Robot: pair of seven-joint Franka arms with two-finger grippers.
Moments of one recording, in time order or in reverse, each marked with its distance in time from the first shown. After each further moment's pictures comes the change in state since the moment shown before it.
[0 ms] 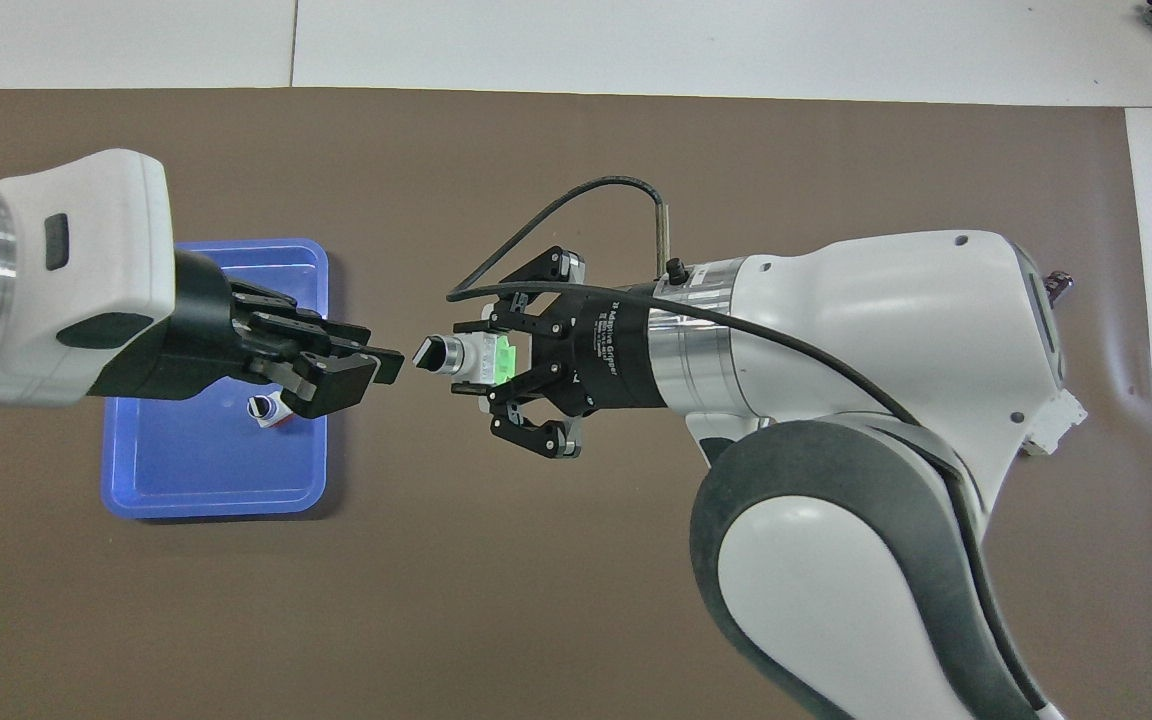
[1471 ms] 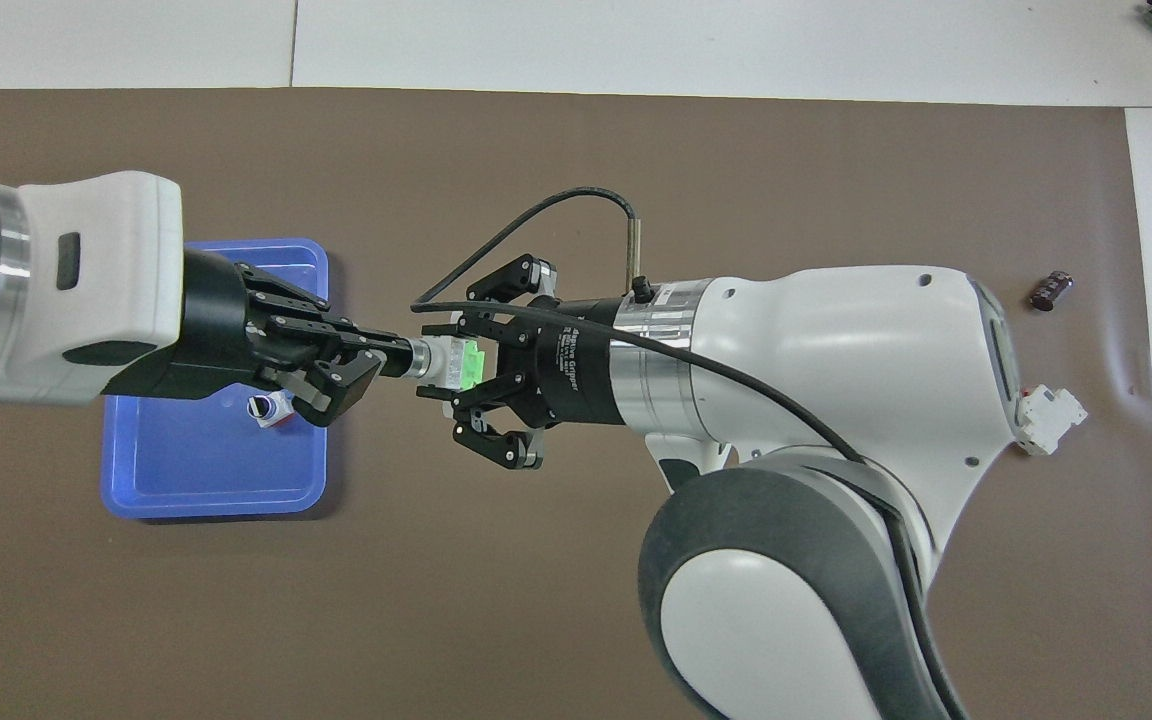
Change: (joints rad) left arm 0.005 0.000 -0.005 -0.011 -0.042 0.011 0.130; right arm 0.050 -0.002 0.001 -0.007 0.002 0.083 0.044
